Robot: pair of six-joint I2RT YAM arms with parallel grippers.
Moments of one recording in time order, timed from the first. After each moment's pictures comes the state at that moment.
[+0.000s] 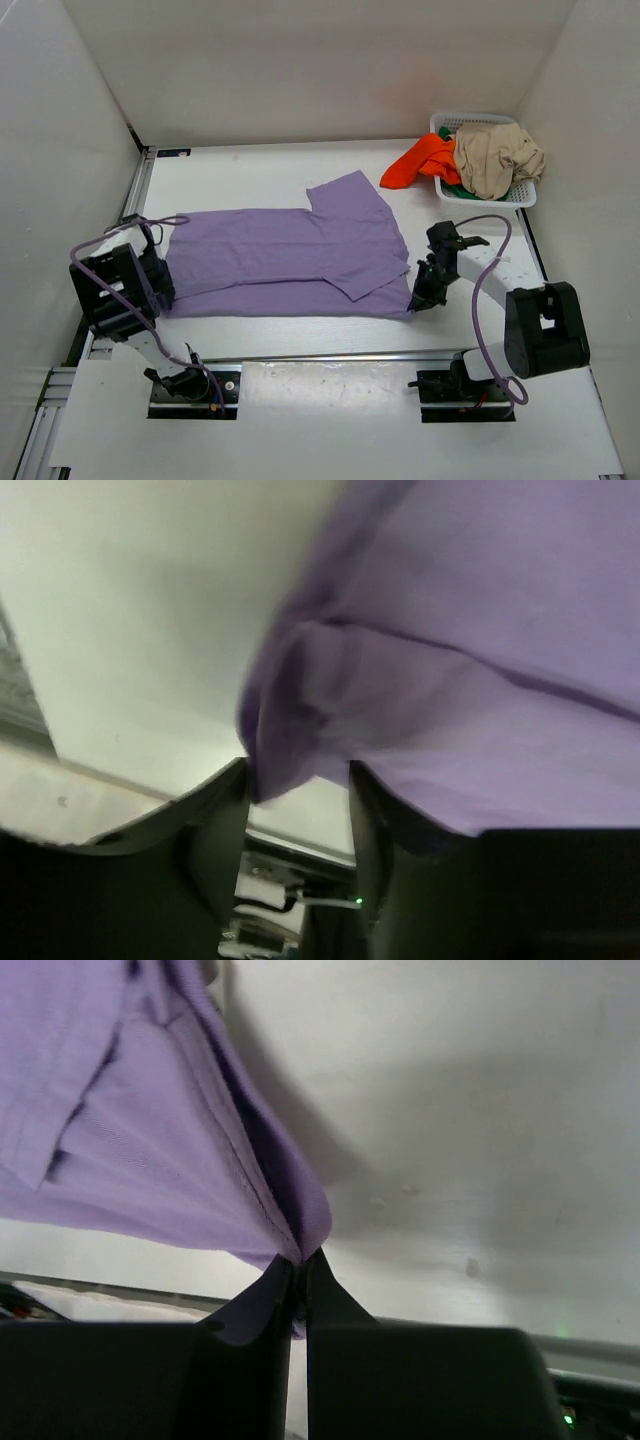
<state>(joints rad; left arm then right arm) 0.41 1.69 1.01 -0.92 -0.16 0.00 0.24 1.40 0.76 -0.79 -0.26 0.52</state>
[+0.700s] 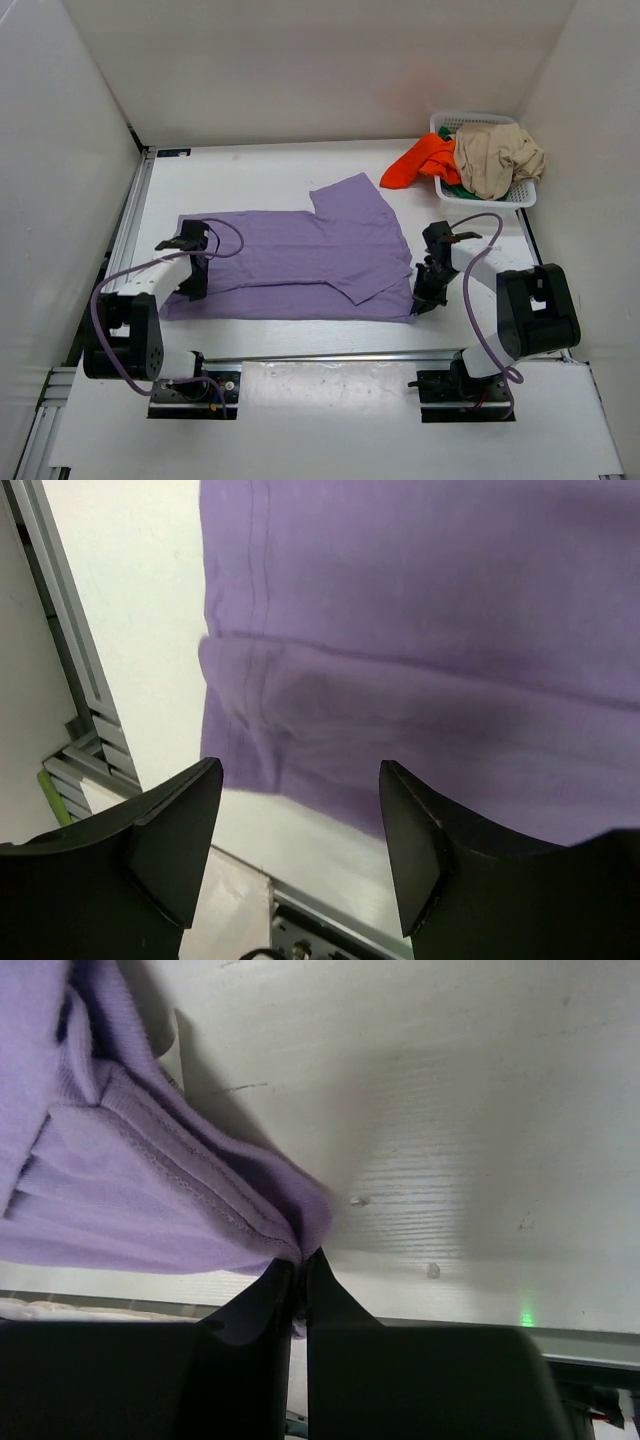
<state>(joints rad) -0.04 1.36 0.72 -0.70 -0.49 0.00 0.24 1.50 0.77 -0.82 -0.22 0.48</state>
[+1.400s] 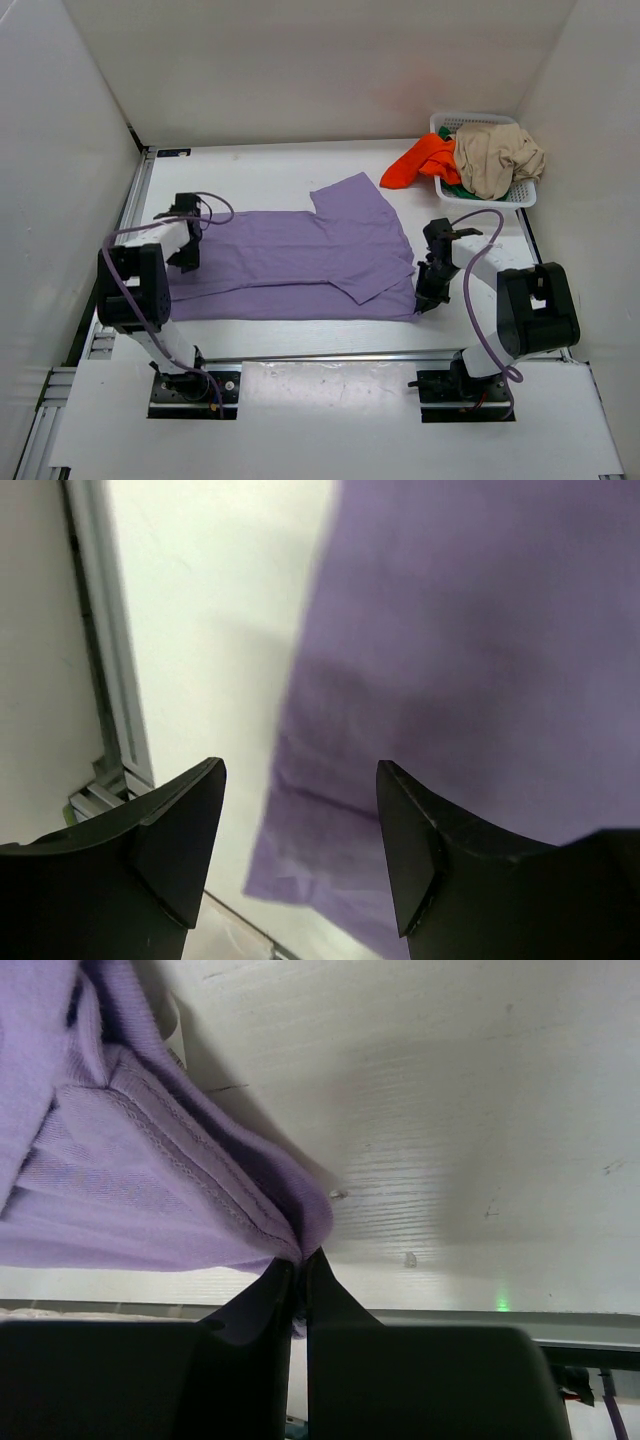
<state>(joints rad) 0.03 1.66 0.95 -0.59 -0.56 0.01 0.23 1.51 0.80 -0.87 -0.17 0.46</state>
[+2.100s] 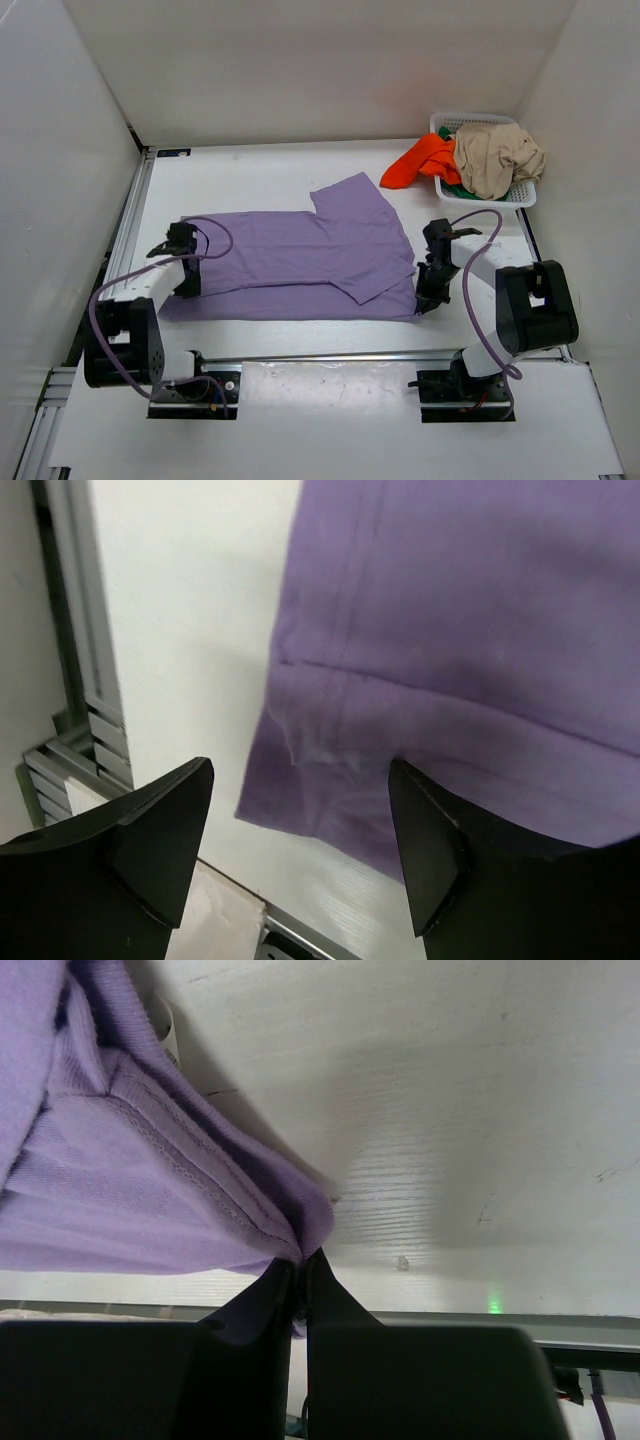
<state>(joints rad) 0.04 1.33 0.68 -0.56 -0.52 0.00 0.23 1.52 0.80 -0.87 -0.16 0.44</state>
